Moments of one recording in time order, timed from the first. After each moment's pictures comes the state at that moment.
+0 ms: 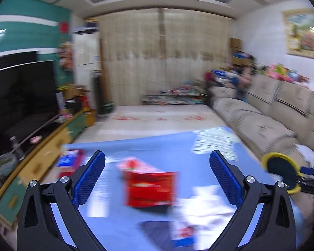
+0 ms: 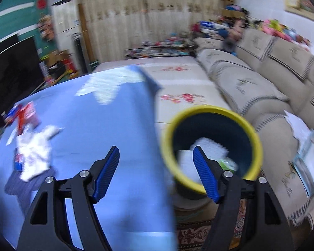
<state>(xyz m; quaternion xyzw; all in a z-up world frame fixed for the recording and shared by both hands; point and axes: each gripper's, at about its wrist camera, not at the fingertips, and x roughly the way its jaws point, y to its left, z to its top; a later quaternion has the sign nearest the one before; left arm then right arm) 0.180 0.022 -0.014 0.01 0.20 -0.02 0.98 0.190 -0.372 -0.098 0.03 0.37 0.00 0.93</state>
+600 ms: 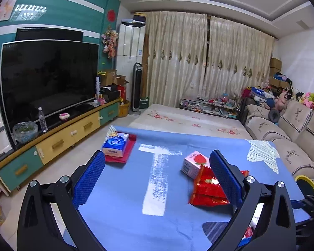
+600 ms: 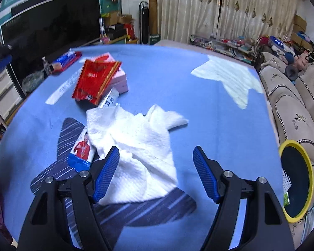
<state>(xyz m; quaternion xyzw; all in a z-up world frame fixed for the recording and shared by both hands) 0.191 0.145 -0.063 -0.06 0.19 0.07 0.98 0.243 -0.177 -0.130 -0.08 0.43 0.15 0.89</state>
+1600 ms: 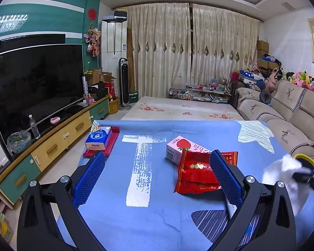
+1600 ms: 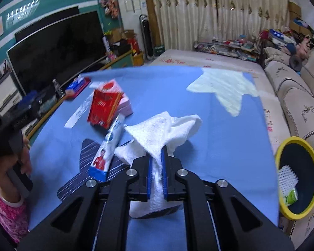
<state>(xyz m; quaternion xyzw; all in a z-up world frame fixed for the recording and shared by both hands) 0.193 0.083 -0.071 -0.01 0.22 0.04 0.98 0.220 -0.232 -0.075 0.00 0.38 0.16 0.91</state>
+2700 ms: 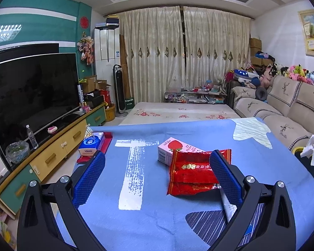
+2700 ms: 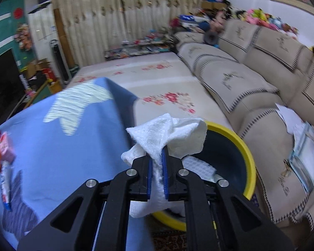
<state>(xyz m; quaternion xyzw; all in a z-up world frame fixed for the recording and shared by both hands) 0.193 0.063 -0.079 0.02 0.20 0.02 0.98 0.260 -0.461 -0.108 0.08 0.39 -0.12 0.91</state>
